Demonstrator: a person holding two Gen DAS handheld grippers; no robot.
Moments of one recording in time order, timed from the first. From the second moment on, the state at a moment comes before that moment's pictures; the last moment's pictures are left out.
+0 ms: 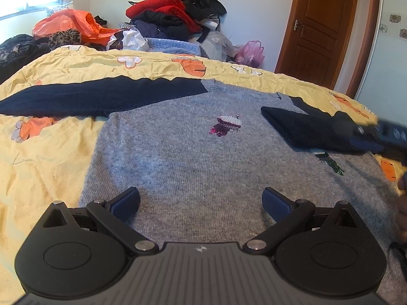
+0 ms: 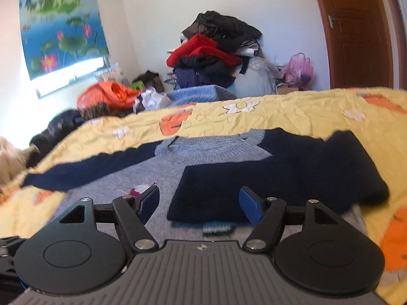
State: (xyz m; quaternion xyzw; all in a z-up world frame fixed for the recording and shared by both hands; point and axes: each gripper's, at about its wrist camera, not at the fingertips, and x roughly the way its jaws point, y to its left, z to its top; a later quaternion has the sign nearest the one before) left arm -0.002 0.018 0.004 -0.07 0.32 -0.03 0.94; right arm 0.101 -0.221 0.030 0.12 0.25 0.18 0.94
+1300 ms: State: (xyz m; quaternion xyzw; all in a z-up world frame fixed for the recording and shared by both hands) left arm 0.113 0.052 0.026 -0.18 0.37 -0.02 0.91; right arm 0.108 -0.292 -0.019 0.33 0.27 0.19 0.88
